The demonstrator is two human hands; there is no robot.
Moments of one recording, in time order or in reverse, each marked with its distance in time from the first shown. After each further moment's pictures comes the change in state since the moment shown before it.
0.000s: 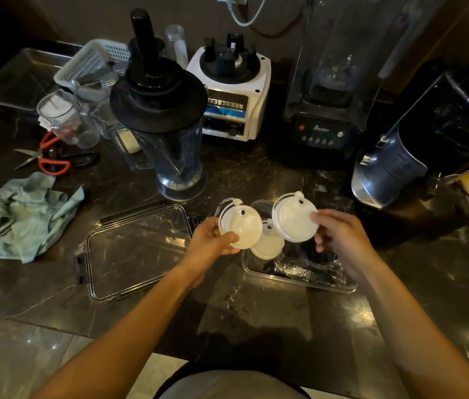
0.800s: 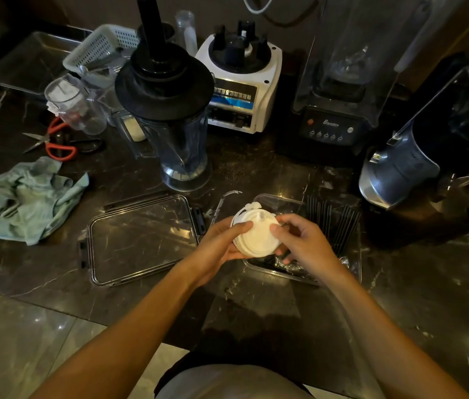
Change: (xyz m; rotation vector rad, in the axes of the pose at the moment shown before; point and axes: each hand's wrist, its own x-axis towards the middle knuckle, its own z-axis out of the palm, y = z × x) left_hand -0.012 -0.002 0.014 -0.136 -0.244 -0.072; right_hand -0.017 0.014 0.053 -0.253 -0.232 -0.099
